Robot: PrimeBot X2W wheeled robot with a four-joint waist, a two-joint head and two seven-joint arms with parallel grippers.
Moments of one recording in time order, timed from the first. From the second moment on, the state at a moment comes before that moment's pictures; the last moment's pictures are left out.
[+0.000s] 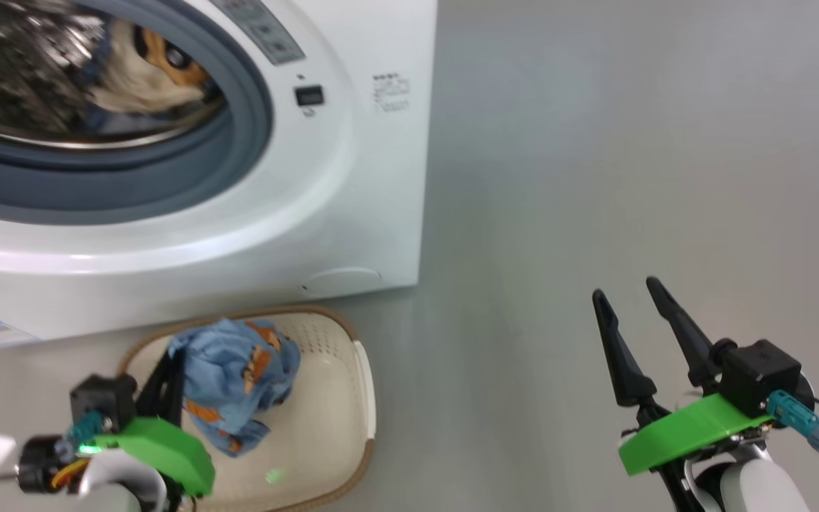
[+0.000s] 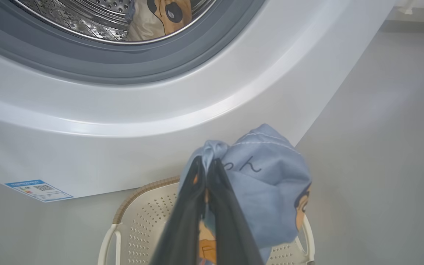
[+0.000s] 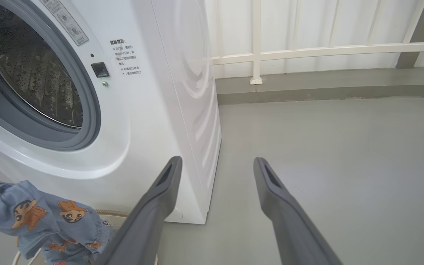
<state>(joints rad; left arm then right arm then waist) -0.35 0.21 -0.27 0.61 -0.37 0.01 -0.25 -0.14 -0.05 0.05 0.03 0.19 0.13 -0.13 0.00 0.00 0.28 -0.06</state>
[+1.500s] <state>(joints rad) -0.47 0.17 0.05 0.24 -0.39 -0.04 -0.23 -0.11 -0.05 0.05 -0.04 0.17 0.13 -0.09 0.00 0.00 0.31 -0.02</state>
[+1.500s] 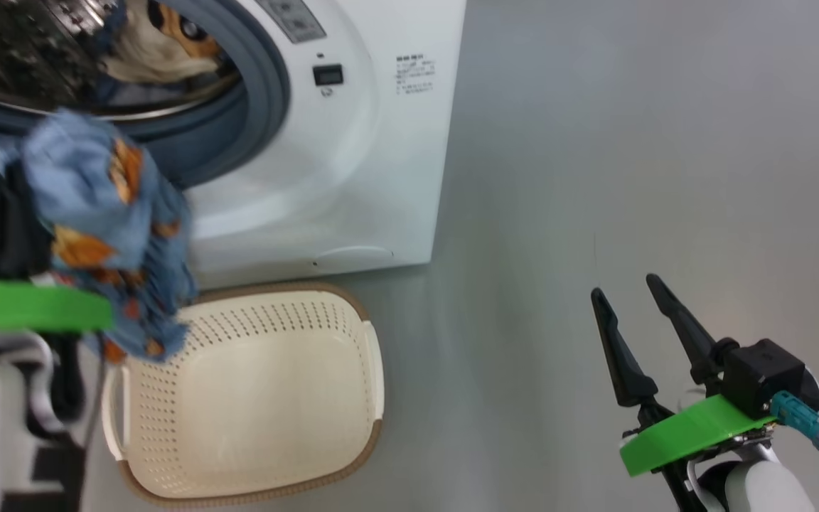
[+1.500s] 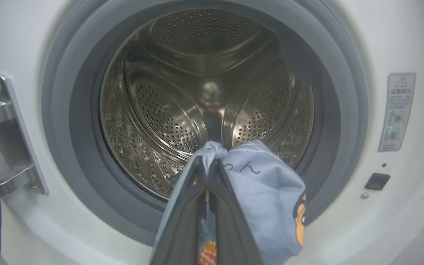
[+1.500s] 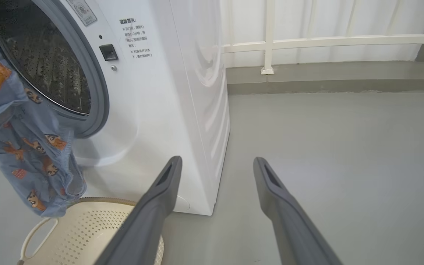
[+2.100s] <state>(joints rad) -1.10 0.38 0.04 0.65 -0.33 -0.08 -0.21 -0.20 -0.05 0.09 -0.02 0.20 0.13 -0.18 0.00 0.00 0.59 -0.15</state>
